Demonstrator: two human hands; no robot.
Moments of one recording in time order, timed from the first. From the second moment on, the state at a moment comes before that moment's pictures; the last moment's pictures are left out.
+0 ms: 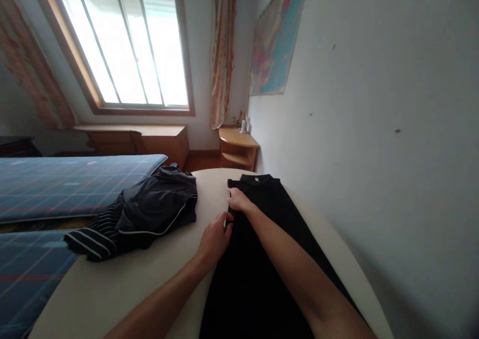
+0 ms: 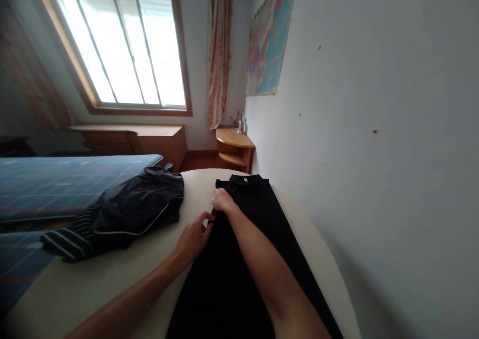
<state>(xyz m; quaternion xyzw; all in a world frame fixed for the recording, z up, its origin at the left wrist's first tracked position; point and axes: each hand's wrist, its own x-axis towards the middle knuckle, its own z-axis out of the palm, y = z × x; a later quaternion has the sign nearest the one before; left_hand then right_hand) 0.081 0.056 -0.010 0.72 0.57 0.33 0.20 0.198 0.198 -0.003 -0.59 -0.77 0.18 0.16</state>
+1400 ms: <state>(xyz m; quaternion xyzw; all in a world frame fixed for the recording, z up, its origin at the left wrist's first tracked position) 0.140 0.064 -0.034 0.87 0.47 0.12 0.11 0.369 0.134 -0.028 -0.52 -0.84 0.13 0.11</state>
